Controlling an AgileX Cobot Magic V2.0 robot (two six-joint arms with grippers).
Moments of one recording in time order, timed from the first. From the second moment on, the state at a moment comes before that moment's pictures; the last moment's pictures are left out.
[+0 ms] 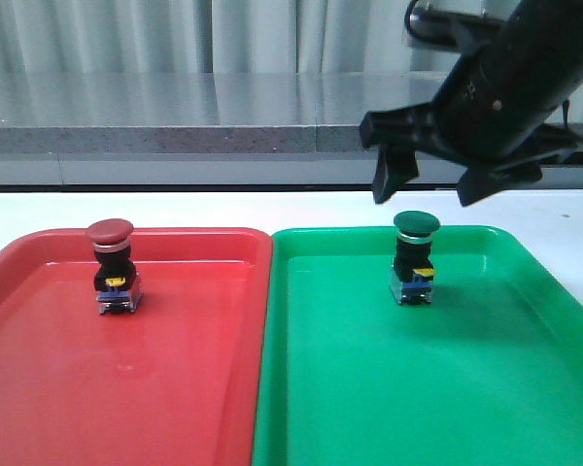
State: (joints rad) left arm -0.07 0.00 0.00 0.12 0.08 -0.16; right arm 0.40 1.66 -1.02 -0.10 0.24 0.38
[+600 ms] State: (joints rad) left arm -0.07 0.00 0.00 0.12 0.08 -0.16; right arm 0.27 1.21 -0.97 -0.30 0.34 0.38
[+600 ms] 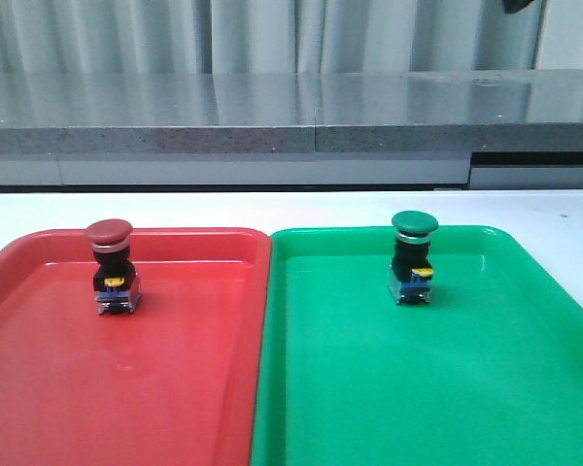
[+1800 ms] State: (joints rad) left arm -0.07 0.00 0.00 0.12 0.08 -0.16; right arm 0.15 0.27 -0.42 -0.35 0.47 0.38
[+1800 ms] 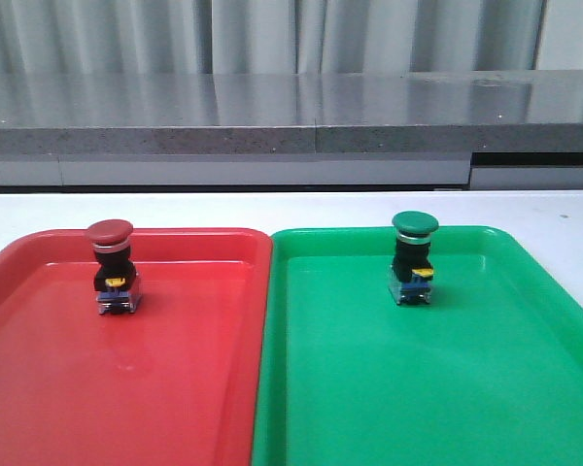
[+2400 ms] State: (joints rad) left arm -0.07 0.00 0.00 0.12 0.08 -0.16; right arm 0.15 0.27 -0.42 -0.35 0.47 0.38
